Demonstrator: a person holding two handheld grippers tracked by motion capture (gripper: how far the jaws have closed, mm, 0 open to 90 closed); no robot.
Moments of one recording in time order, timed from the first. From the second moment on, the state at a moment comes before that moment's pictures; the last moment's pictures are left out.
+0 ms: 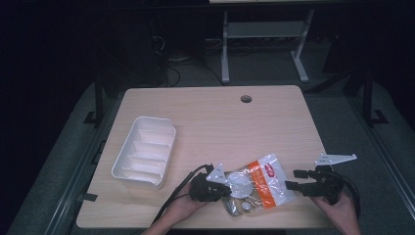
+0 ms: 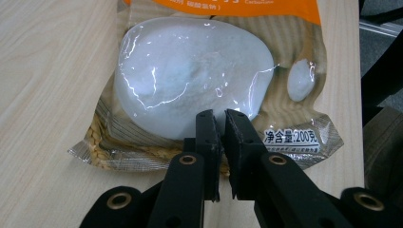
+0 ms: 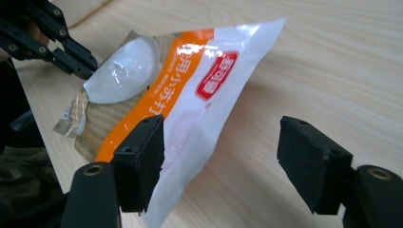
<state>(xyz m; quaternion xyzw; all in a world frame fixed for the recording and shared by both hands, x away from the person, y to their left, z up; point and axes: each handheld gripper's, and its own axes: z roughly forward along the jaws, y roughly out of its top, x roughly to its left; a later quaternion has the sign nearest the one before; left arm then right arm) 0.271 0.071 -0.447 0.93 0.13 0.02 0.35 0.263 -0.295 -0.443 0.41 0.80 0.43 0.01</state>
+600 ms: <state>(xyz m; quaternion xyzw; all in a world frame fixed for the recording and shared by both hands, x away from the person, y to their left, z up) 0.272 0.066 -0.449 0.92 0.13 0.02 0.36 0.271 -0.281 -0.458 0.40 0.81 0.43 -0.07</state>
